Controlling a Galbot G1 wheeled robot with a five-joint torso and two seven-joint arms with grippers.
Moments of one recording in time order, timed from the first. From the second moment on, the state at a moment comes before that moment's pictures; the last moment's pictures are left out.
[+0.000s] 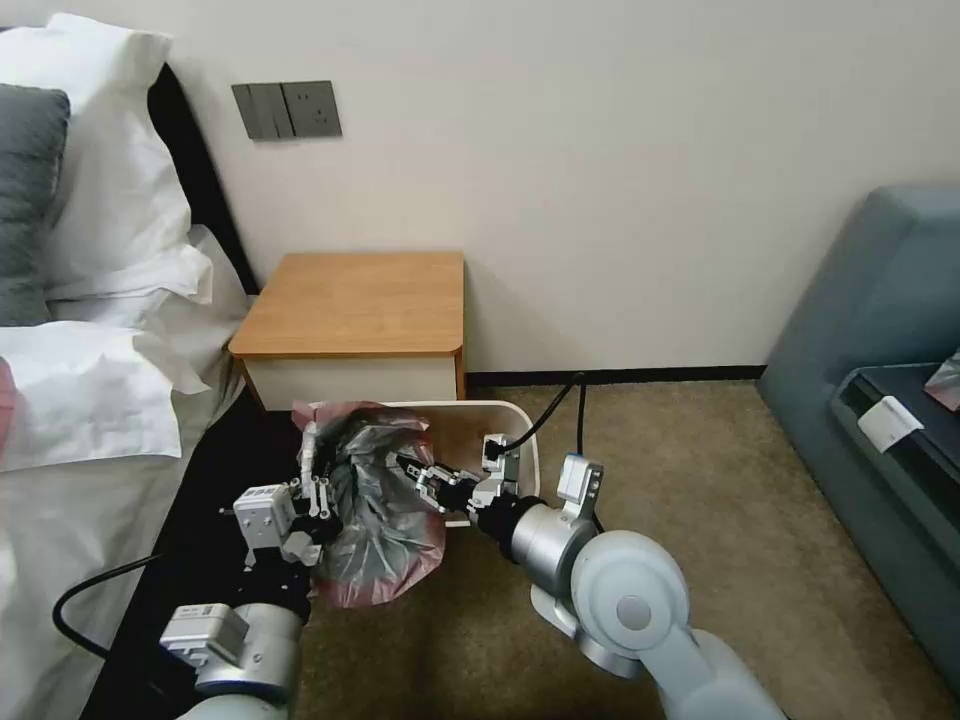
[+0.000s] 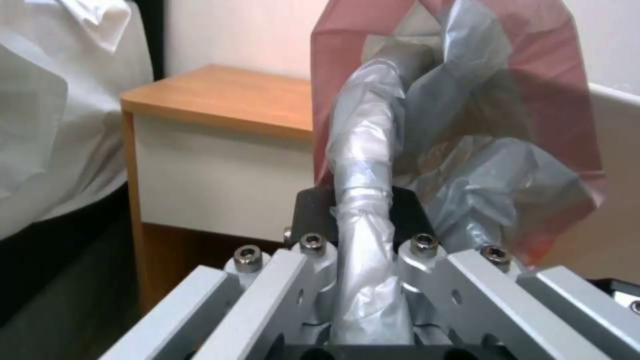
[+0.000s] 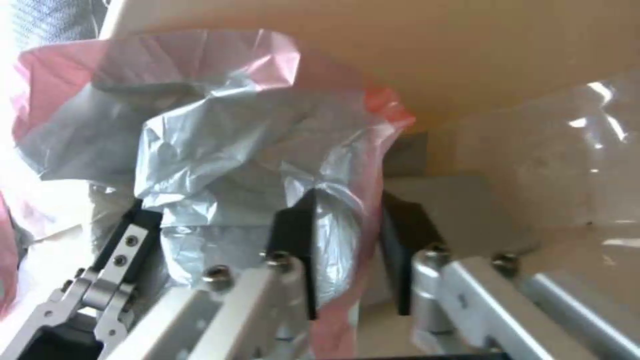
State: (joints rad) left arm 1.81 -1.33 -0.47 -2.43 -0.32 0.06 -0.24; right arm -1.11 1.26 -0.07 2.19 1.21 -0.54 0.45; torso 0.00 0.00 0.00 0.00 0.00
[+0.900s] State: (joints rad) left arm 1.80 -1.35 -0.47 -2.39 -0.35 0.11 -0.32; right arm -1.02 1.17 -0.04 2.35 1.09 -0.51 0.38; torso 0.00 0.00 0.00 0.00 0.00
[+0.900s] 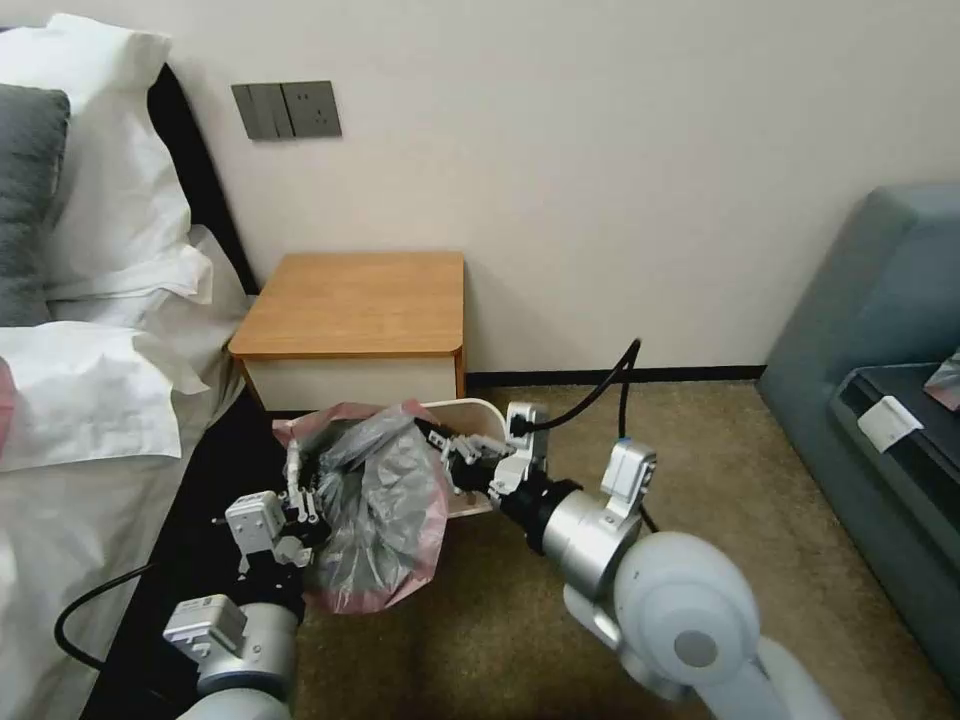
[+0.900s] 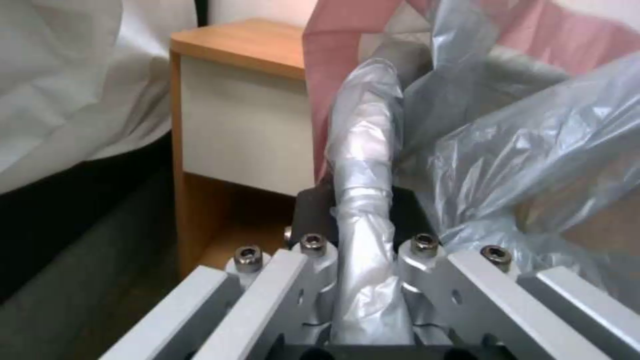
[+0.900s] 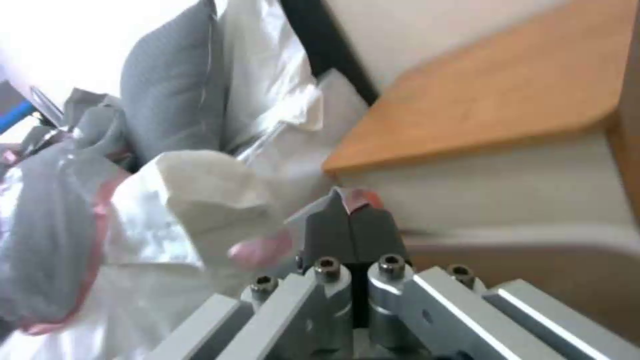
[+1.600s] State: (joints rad) left arm 1.79 -1.39 -0.49 -2.43 -0.45 0.07 -0.36; right arm -0.71 1.09 -0.02 2.17 1.13 -0.60 0.44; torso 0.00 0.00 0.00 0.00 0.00
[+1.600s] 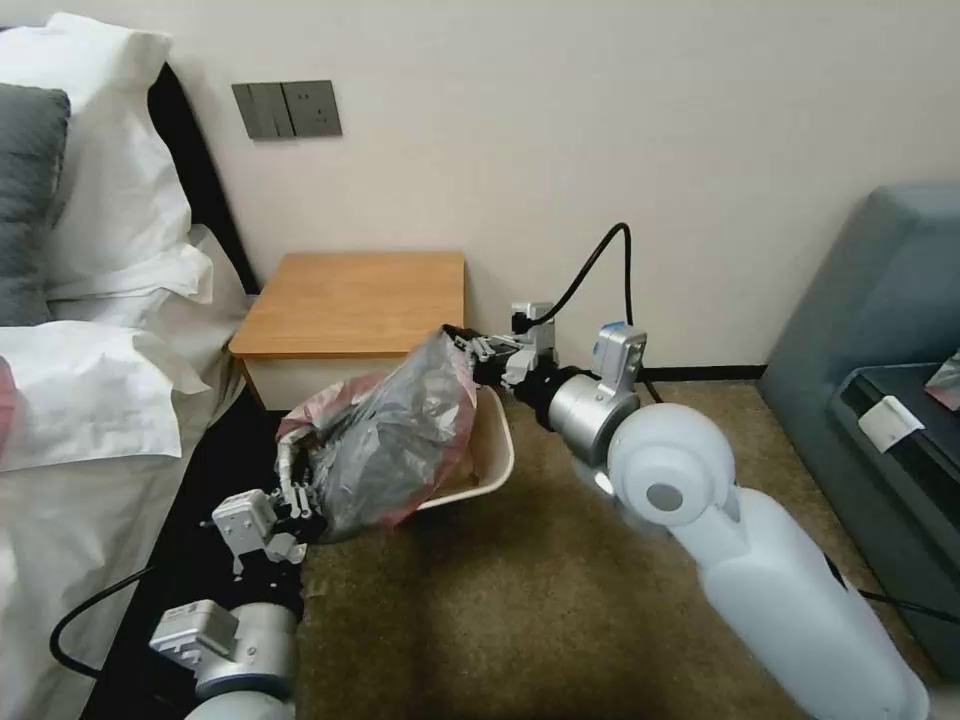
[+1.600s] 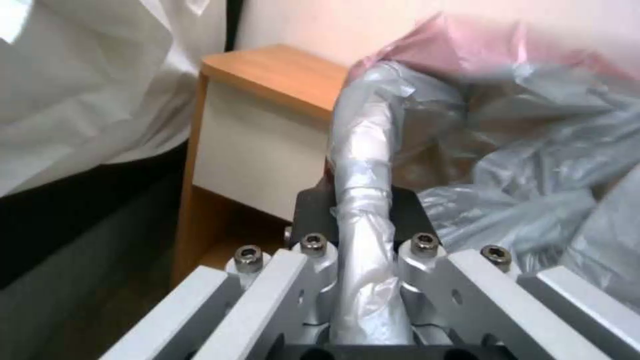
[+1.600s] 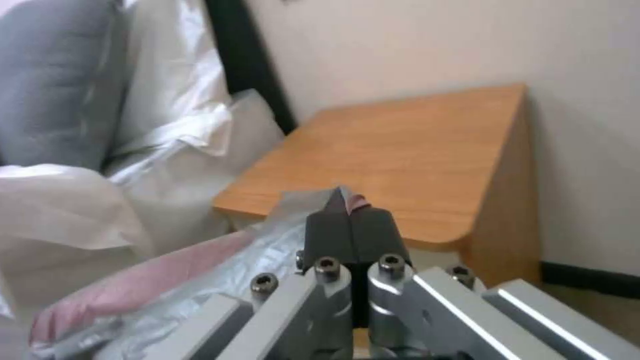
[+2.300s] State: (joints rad) left arm 1.73 -1.39 -0.62 -2.46 -0.75 0.16 -0.33; right arm -0.91 1.06 0.15 2.20 1.36 -0.68 0.36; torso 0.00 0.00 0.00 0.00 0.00
